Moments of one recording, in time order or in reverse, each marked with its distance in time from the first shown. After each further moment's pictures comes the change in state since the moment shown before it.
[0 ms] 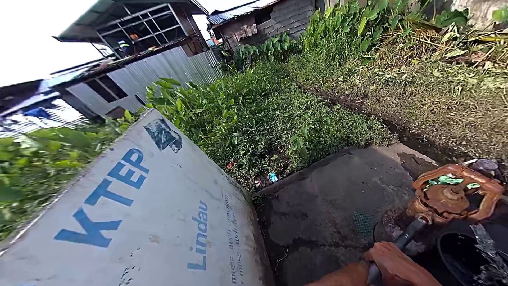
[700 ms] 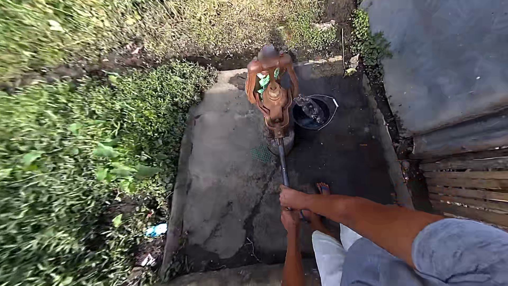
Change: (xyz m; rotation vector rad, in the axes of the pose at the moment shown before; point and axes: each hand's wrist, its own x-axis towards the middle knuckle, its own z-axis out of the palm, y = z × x) left_hand 0.217 -0.180 0.128 0.187 0.153 -0.276; right_hand 0.152 0.033 0.165 0.243 0.064 0.172
